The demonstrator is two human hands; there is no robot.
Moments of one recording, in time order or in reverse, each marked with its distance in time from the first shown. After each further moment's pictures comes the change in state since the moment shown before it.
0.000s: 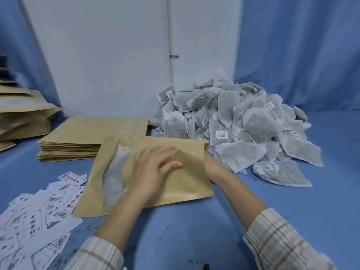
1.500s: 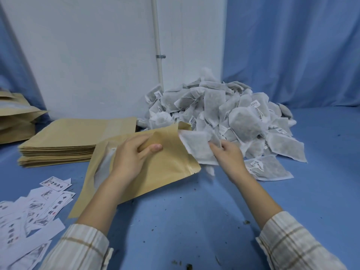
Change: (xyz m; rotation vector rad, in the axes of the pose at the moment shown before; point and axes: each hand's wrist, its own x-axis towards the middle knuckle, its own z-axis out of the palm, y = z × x) left_hand 0.029 -0.006 -0.007 -0.257 0.022 -0.067; right_hand -0.003 0.023 -0.073 -0.335 0.562 -0.294
